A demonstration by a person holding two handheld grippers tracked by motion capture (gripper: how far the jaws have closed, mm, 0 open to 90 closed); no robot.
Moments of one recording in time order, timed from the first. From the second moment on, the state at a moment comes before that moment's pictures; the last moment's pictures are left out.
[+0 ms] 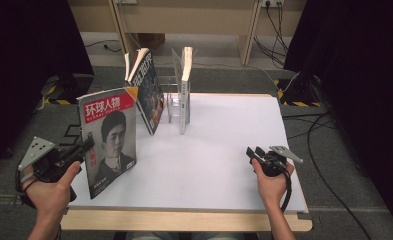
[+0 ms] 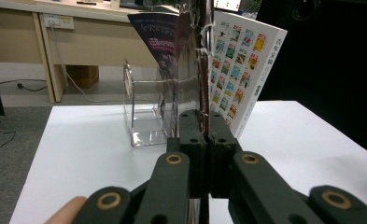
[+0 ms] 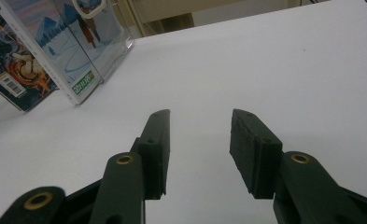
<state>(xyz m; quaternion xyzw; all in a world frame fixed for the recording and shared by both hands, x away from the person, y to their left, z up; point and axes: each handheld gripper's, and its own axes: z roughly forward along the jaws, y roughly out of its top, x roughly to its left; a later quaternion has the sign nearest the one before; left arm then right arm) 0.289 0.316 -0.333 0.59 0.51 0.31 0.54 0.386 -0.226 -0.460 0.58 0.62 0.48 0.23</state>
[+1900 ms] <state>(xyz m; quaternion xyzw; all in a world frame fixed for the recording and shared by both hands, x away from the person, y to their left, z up) 0.424 0.284 -0.308 0.59 0.49 0.31 0.57 0.389 -0.230 -0.471 0.59 0.62 0.47 0.22</state>
